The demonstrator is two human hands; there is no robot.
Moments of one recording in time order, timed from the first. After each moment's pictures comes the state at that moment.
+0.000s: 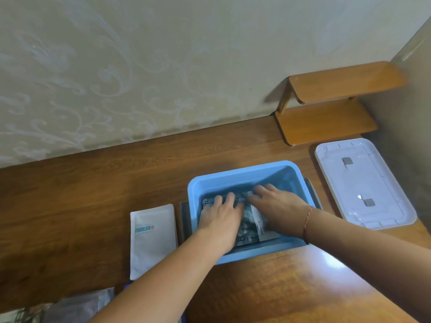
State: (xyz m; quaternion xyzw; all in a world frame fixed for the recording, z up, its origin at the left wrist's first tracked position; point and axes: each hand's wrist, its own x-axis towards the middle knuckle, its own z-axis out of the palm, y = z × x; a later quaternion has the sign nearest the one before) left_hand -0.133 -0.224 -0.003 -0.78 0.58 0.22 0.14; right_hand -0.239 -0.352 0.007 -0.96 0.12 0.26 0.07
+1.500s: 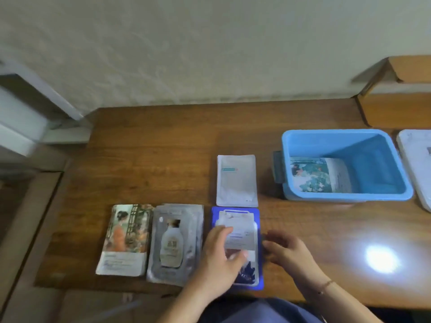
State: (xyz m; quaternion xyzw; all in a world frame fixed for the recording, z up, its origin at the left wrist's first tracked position) left_hand -0.171 0.069 -0.028 -0.84 0.21 0.34 -0.37; right_hand -0.275 -0.088 -0.044 -0.60 0.49 0.05 0.63
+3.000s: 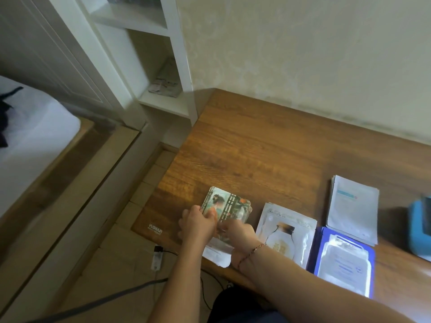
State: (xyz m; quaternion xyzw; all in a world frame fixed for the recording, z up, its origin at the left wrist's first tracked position) left_hand 0.001 0.275 -0.054 -0.91 -0.18 0.26 -0.28; right_hand -0.038 0.179 -0.023 -0.49 0.53 0.25 0.64
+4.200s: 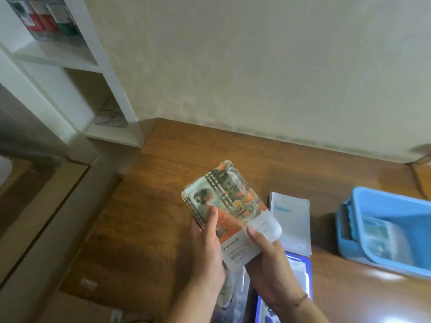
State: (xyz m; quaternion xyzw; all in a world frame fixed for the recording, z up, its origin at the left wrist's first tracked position) left_hand -0.045 0.118 0.036 -0.52 -0.17 0.19 -0.82; right_hand -0.103 0.036 0.037 -0.35 0.26 -0.06 0.90
